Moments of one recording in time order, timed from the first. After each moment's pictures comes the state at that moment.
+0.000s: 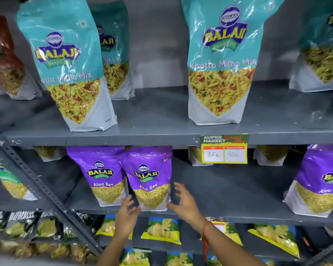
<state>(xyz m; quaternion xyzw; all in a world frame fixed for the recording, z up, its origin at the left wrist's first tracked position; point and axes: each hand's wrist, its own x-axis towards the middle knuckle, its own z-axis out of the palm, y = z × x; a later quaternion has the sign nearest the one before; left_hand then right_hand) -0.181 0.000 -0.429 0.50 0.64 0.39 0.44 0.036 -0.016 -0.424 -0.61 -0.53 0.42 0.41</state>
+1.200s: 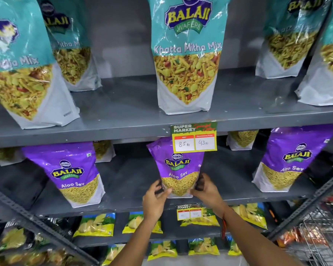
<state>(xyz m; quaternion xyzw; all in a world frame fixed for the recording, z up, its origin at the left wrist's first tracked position) -0.031 -0.004 -0.444 0.59 0.56 0.37 0.44 0.173 -0.047 -0.453 -0.68 -0.45 0.37 0.45</state>
